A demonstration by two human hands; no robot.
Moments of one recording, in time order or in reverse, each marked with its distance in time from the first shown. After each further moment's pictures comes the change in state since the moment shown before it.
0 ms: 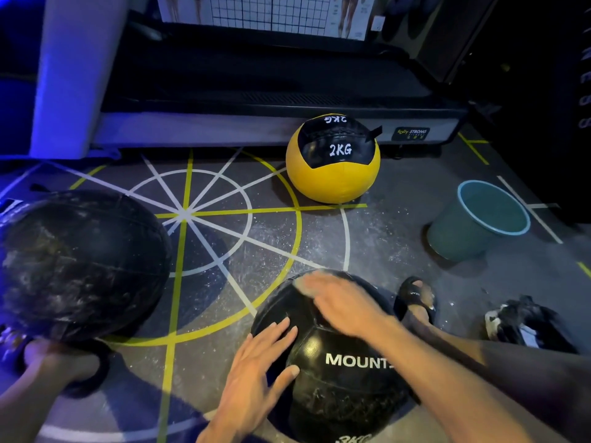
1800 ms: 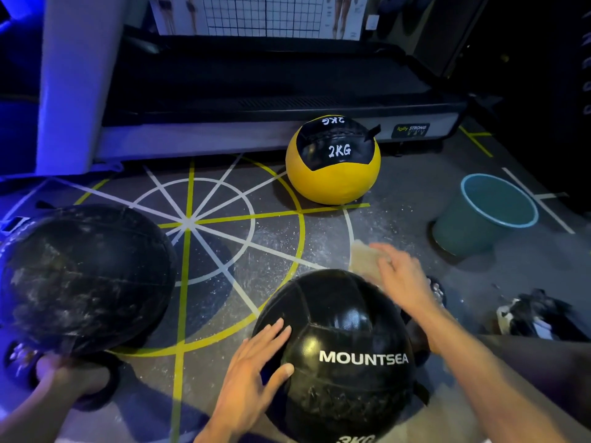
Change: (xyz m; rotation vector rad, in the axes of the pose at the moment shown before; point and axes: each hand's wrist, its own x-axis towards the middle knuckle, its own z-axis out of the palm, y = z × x) left_hand 0.005 -0.014 -0.015 -0.059 -0.019 -0.059; right_hand -0.023 0.054 -0.045 0.319 0.430 0.494
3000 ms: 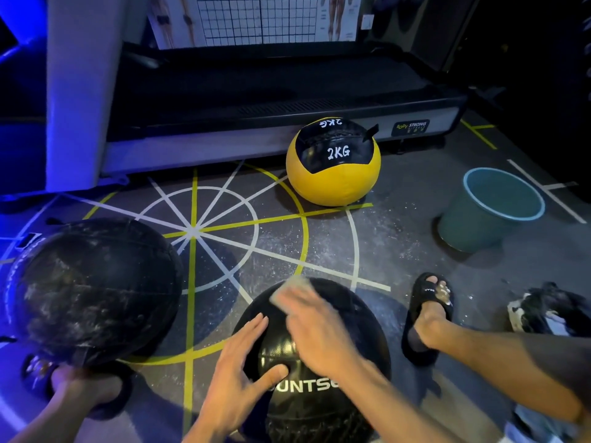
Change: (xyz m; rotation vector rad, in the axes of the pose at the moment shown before) left_hand -0.002 0.008 -0.037 -0.103 0.089 -0.074; right_hand -0.075 -0.088 0.082 0.082 -0.243 -0.389
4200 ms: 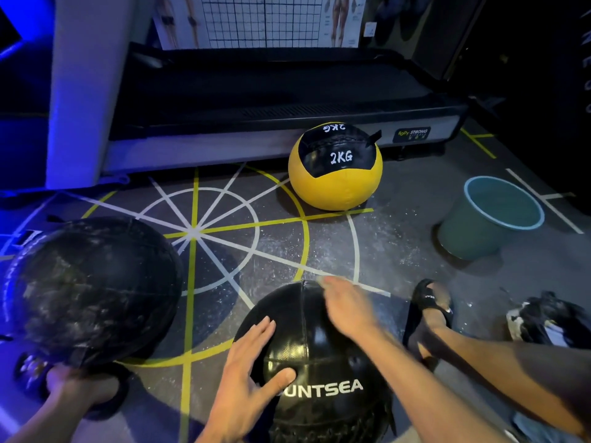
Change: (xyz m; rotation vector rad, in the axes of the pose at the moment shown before) left_hand -0.001 0.004 0.011 -0.079 0.027 0.005; right_hand 0.030 0.041 -0.023 -0.063 -0.029 0.416
